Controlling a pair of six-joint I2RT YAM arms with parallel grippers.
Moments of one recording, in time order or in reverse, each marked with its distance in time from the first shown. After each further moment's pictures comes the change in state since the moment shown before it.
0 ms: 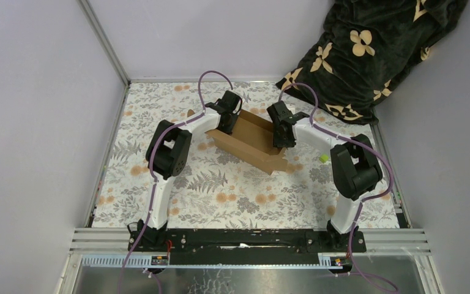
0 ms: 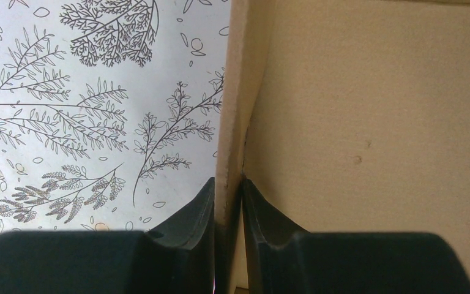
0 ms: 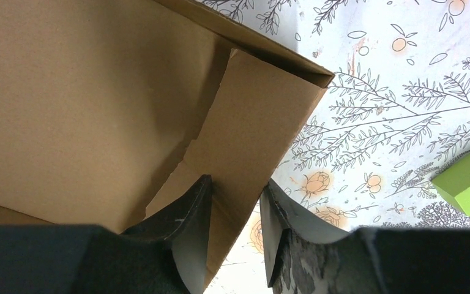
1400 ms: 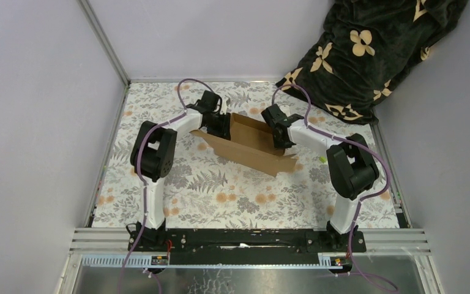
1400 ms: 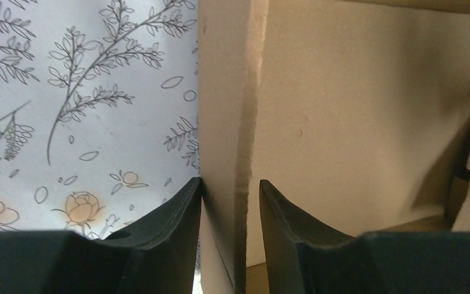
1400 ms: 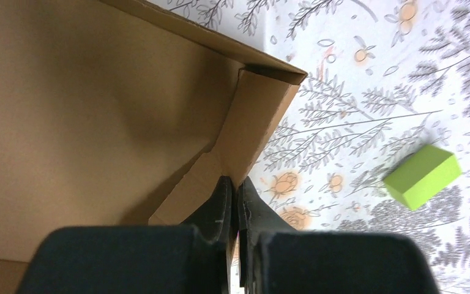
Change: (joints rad) left arm 0.127 -0.116 -0.172 0.057 0.436 -0.182; right arm 0.050 0.013 0.000 -0.023 0.131 -0.079
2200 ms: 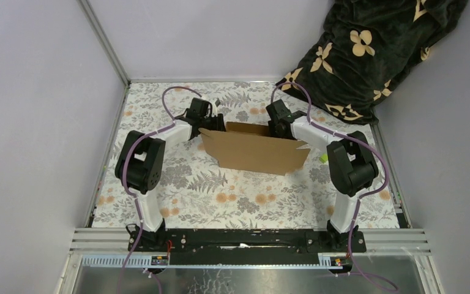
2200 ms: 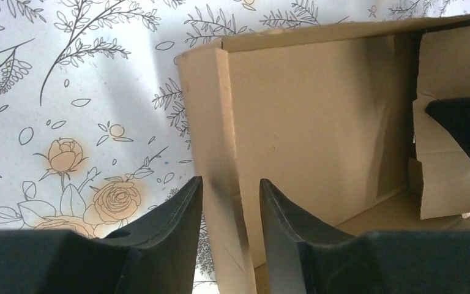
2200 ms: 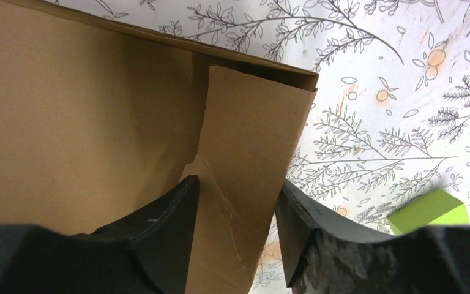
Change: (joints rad) left arm 0.034 -0.211 -0.291 0.259 0.075 -0.178; right arm -0.056 0.040 0.042 0.055 -0.113 -0.158
